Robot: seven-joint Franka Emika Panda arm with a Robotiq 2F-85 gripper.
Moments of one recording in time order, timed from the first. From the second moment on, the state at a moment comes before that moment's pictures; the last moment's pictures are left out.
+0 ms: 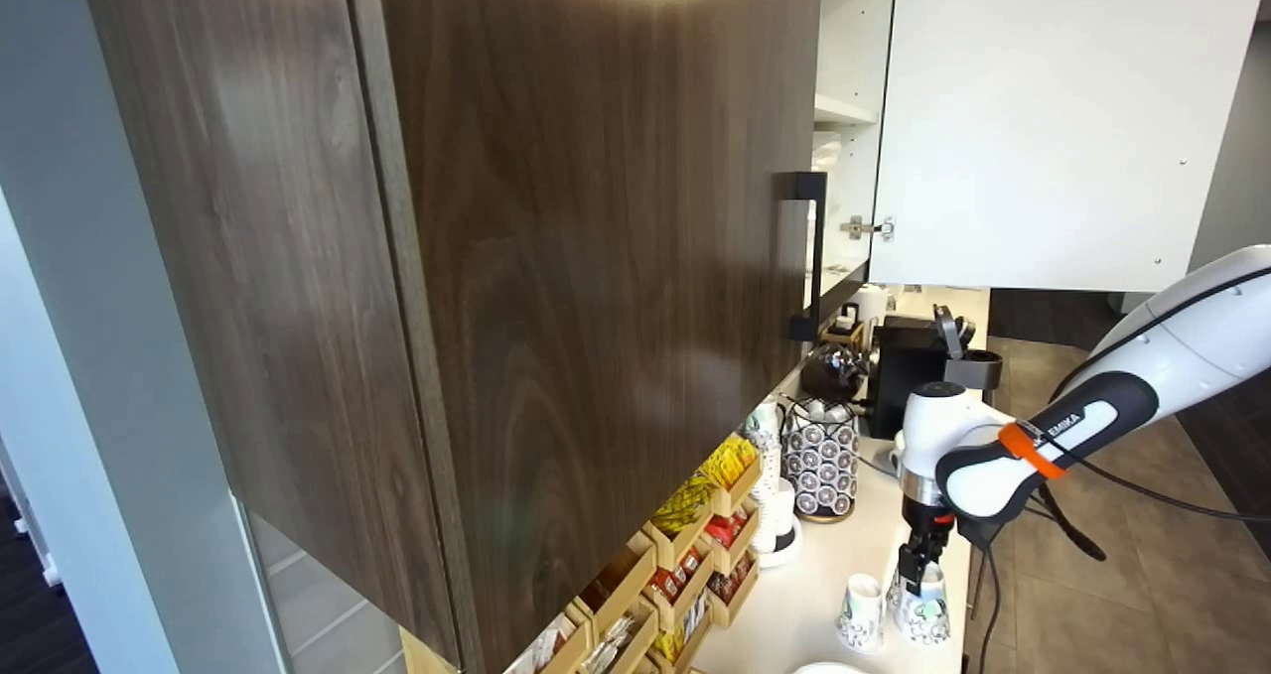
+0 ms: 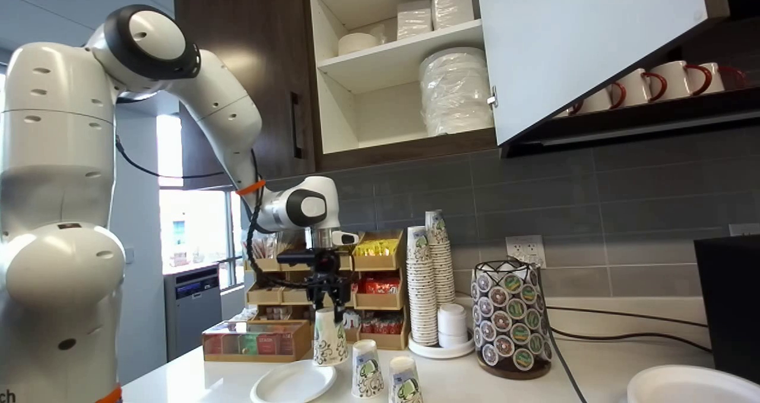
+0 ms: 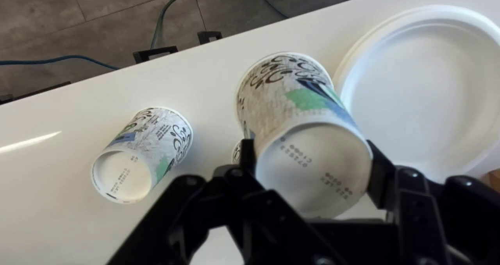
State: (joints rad) arm 0.09 -0.01 0.08 -2.50 -0.07 2.48 0.02
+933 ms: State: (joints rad) arm 0.08 0.14 0.07 -2.27 -0.12 2.49 0.02
